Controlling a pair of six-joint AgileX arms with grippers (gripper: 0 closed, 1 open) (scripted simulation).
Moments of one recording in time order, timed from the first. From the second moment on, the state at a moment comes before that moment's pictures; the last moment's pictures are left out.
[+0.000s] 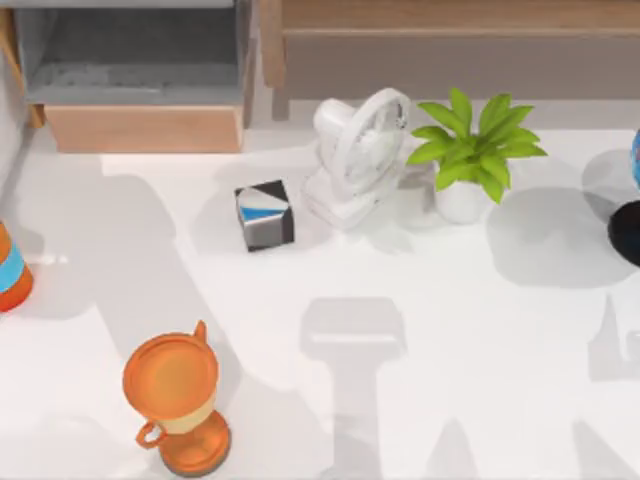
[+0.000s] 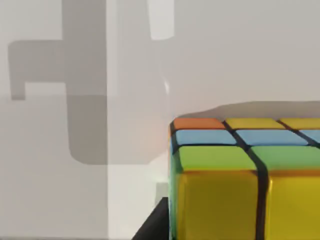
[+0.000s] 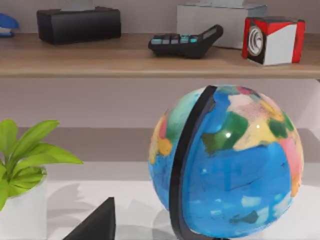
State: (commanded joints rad) left arm 0.34 2.52 2.29 -1.15 0.08 0.35; right arm 0.00 0.00 0.00 0.00 0.00 0.00
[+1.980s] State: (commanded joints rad) left arm 0.34 2.53 2.44 -1.29 0.08 0.35; right arm 0.00 0.00 0.00 0.00 0.00 0.00
